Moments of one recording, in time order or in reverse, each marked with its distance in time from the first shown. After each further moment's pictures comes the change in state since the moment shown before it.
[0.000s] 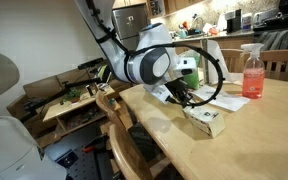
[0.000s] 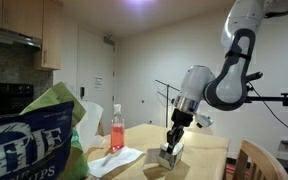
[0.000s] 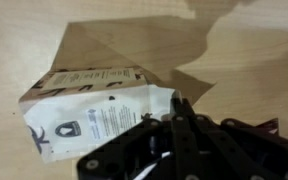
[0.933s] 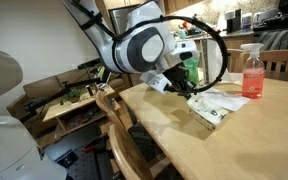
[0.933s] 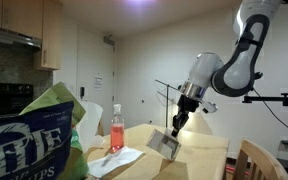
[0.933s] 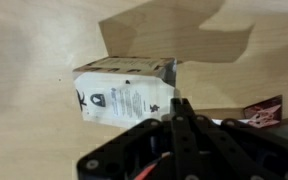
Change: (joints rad) arm -0.163 -0.173 0.111 -0.098 -0.007 -0.001 -0.032
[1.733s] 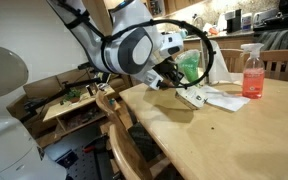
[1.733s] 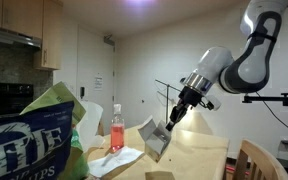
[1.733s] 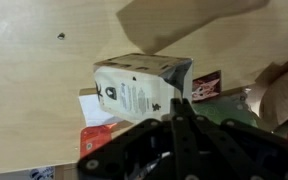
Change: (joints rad) arm -0.421 0.046 0.433 -0.079 -0.087 0.144 -0.025
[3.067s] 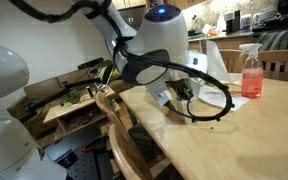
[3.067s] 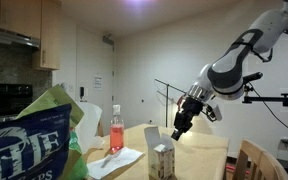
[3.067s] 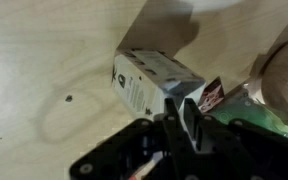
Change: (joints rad) arm -0.294 0.304 0.197 0.068 0.383 -0.241 -0.336
